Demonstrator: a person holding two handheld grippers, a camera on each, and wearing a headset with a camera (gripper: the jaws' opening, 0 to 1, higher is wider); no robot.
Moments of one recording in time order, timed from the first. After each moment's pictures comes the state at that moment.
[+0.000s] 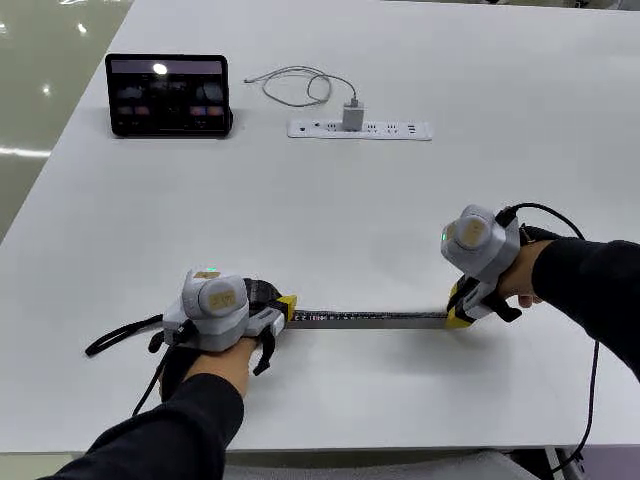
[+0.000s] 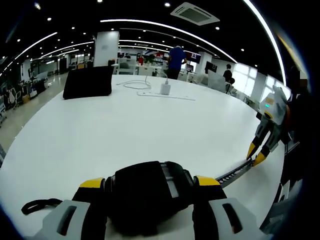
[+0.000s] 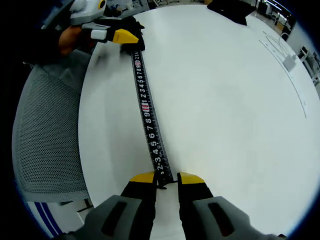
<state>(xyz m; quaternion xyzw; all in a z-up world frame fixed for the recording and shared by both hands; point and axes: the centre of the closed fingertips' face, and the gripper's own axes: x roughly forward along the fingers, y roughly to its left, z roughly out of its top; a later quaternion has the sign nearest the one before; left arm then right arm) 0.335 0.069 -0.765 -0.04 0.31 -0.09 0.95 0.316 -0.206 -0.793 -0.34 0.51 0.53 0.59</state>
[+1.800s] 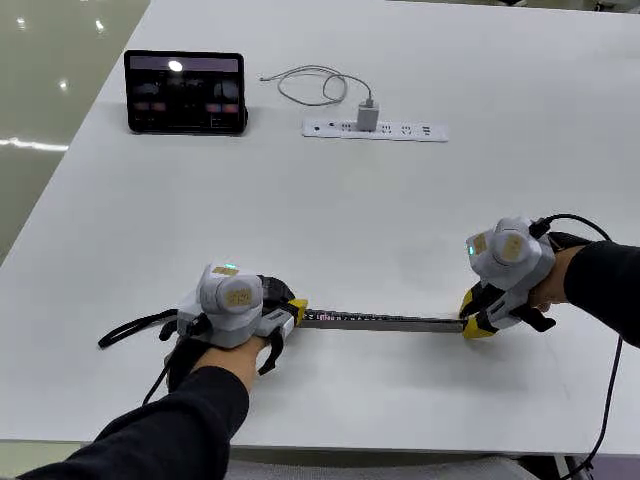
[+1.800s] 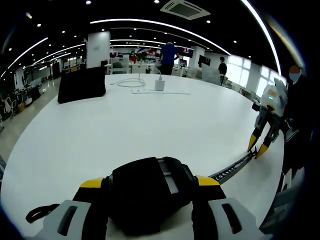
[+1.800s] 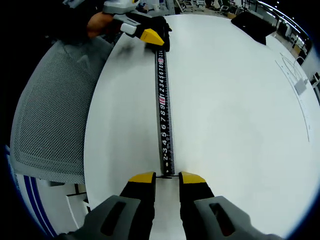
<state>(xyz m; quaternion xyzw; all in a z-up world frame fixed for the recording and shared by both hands) 0.333 0.067 -0.770 -0.01 0.32 -0.11 0.94 0.309 -0.208 -0.792 -0.37 0.45 0.60 0.55</state>
